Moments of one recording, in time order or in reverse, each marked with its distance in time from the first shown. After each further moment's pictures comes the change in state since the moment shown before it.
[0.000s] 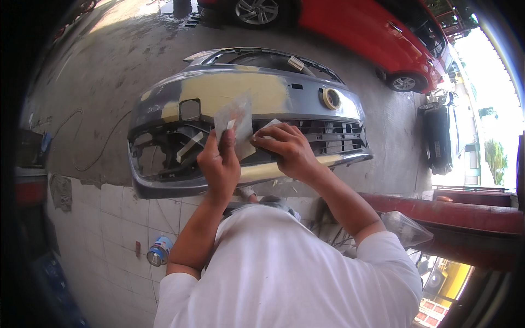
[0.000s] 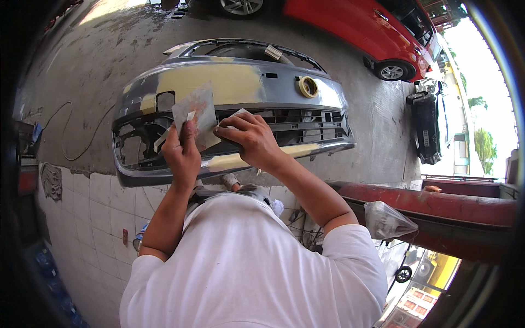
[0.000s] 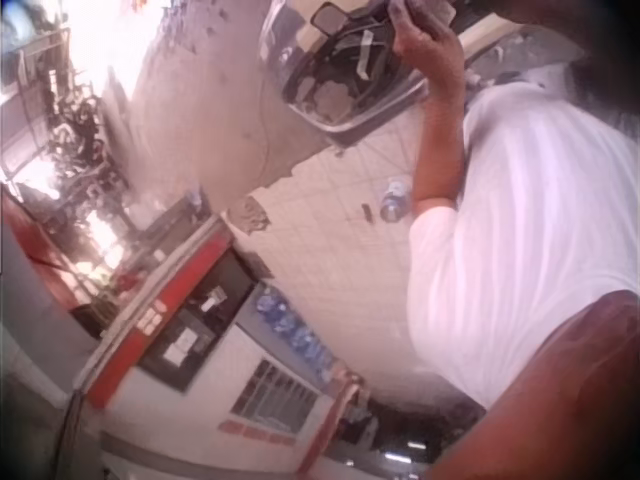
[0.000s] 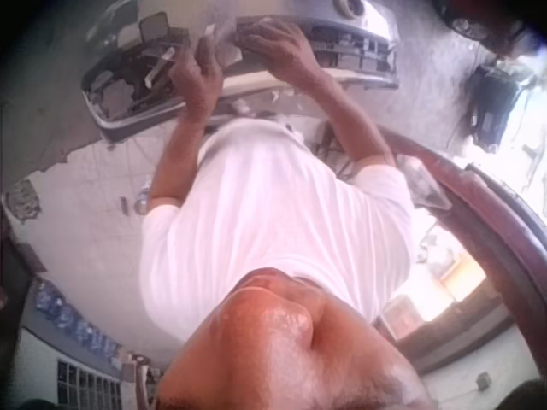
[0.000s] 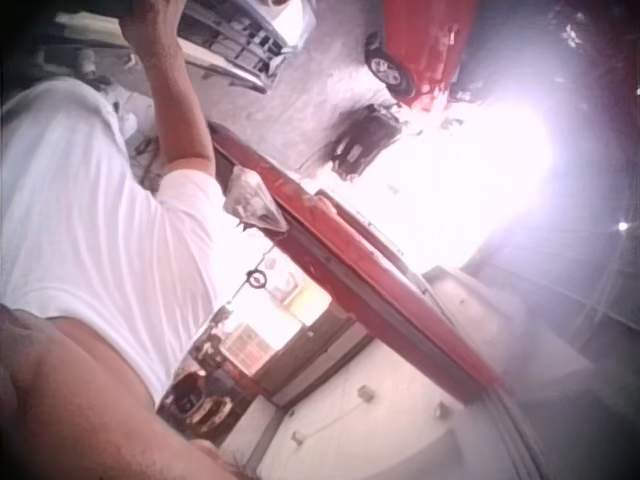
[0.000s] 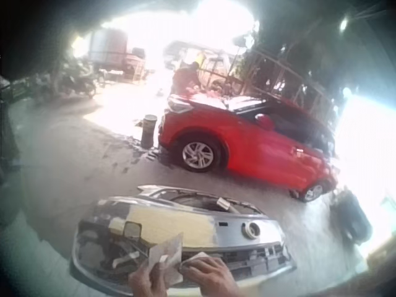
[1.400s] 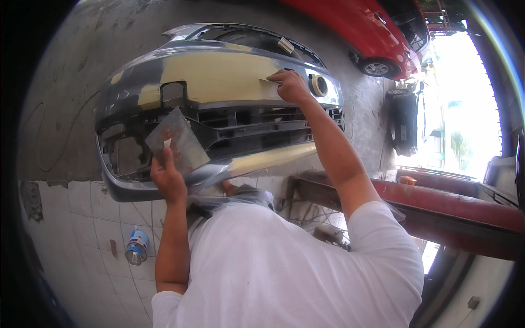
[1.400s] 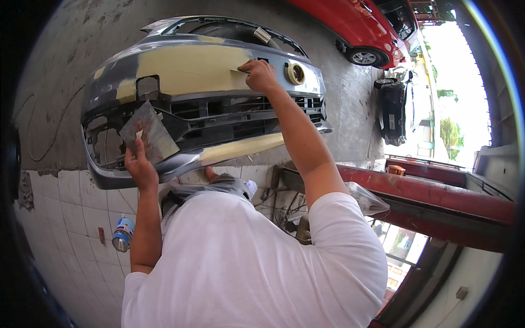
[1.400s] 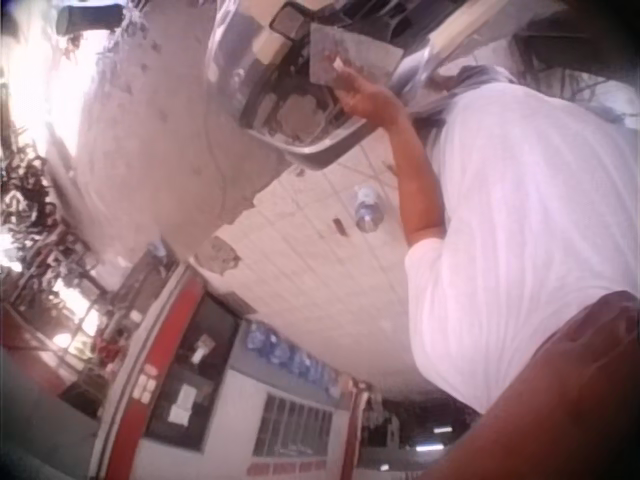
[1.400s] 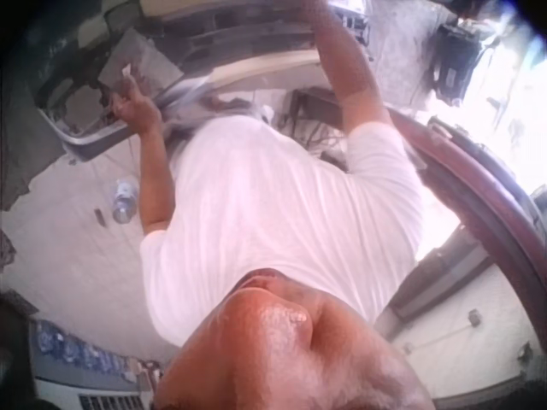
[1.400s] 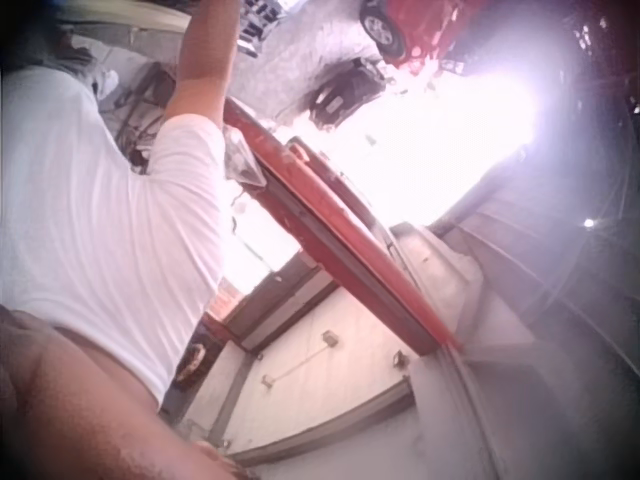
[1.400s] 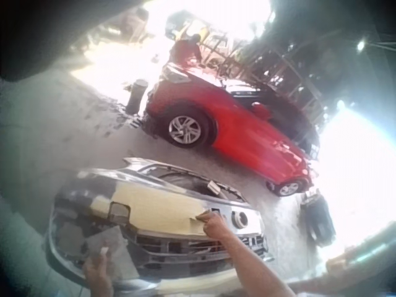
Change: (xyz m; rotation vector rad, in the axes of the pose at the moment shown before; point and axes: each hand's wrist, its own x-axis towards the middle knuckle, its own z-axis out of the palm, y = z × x) left_hand -0.020 -0.128 -0.086 -0.337 0.155 -0.651; right_hand 0.076 0.185 0.052 -0.298 -0.294 0.612
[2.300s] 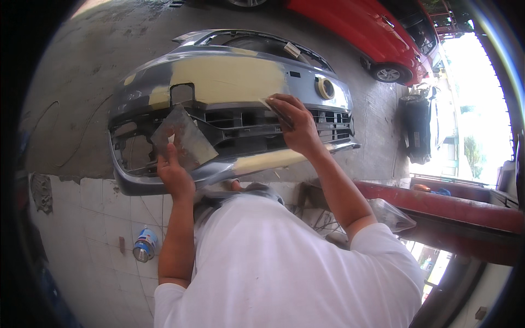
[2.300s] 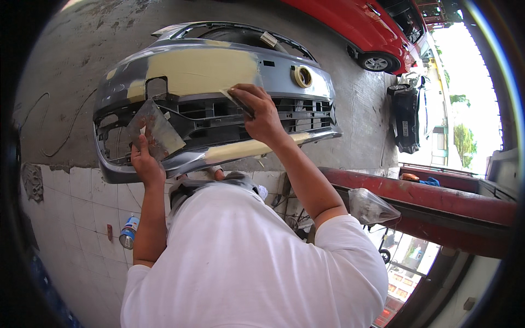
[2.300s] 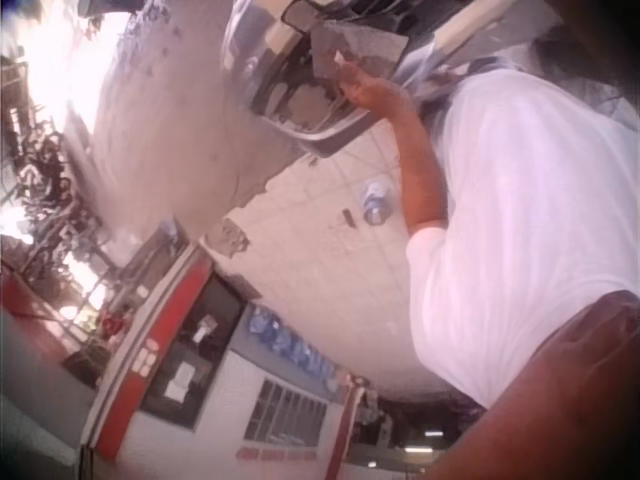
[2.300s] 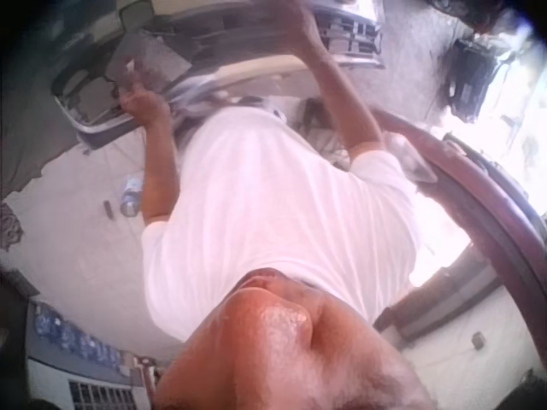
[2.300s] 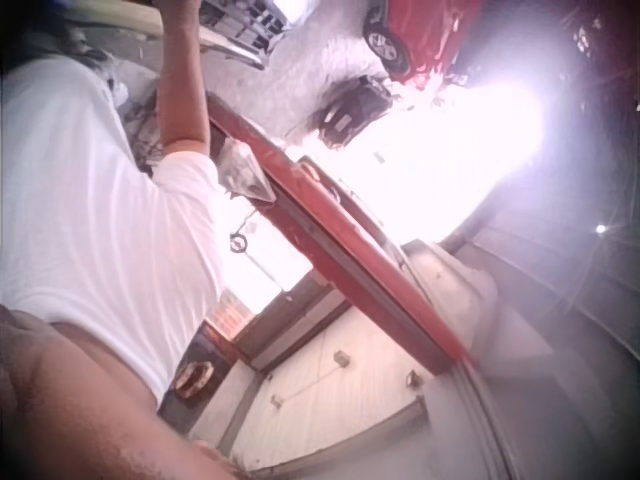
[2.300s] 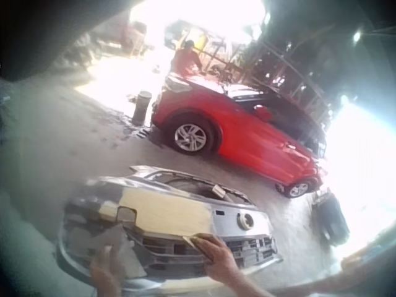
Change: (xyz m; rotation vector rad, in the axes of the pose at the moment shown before) left_hand -0.010 0.007 0.009 -0.128 0.061 -0.028; right_hand -0.141 -0.082 -0.035 0.504 0.252 -0.246
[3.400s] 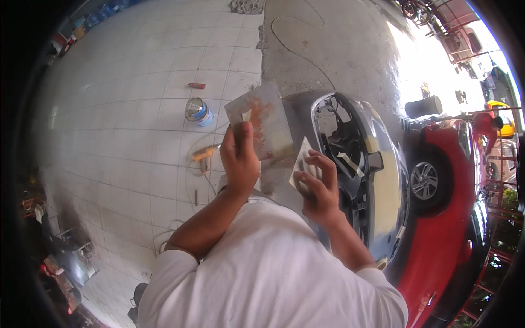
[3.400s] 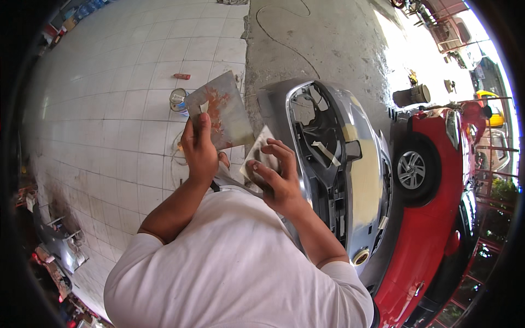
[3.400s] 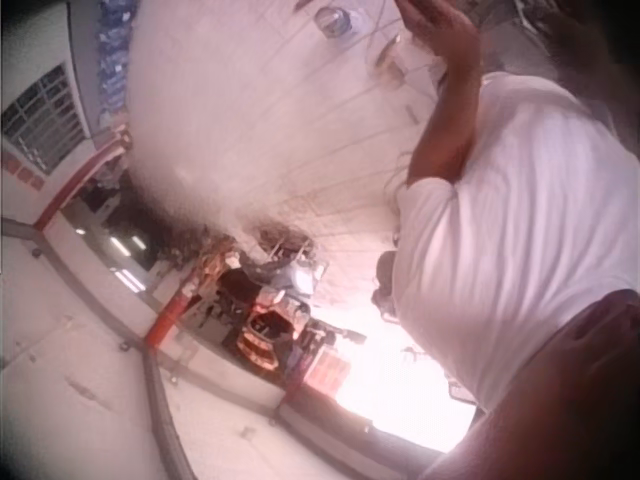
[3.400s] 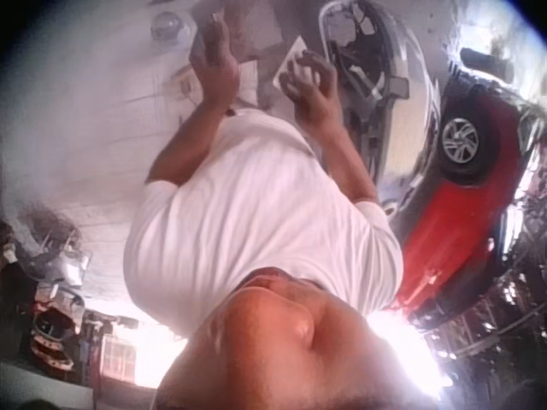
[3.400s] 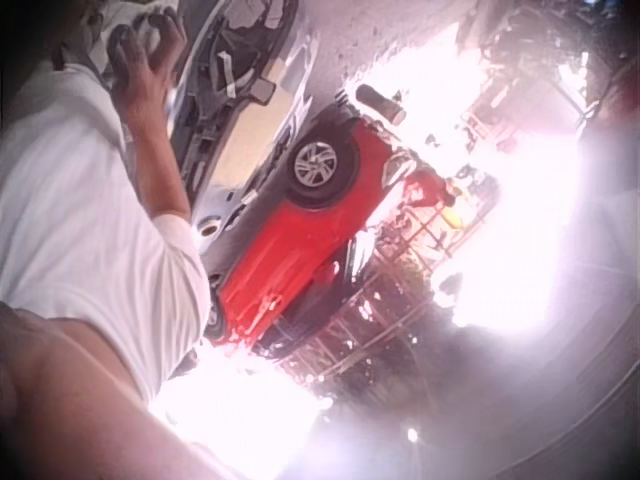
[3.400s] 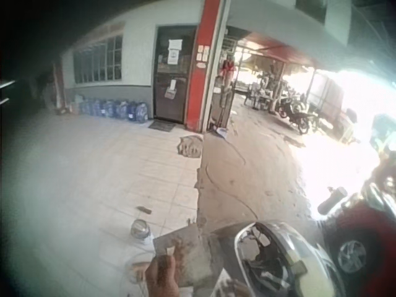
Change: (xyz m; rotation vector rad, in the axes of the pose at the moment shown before) left_hand -0.229 0.058 -0.122 0.295 1.141 0.619; right_hand -0.072 -0.194 0.134 0.653 -0.735 -1.176
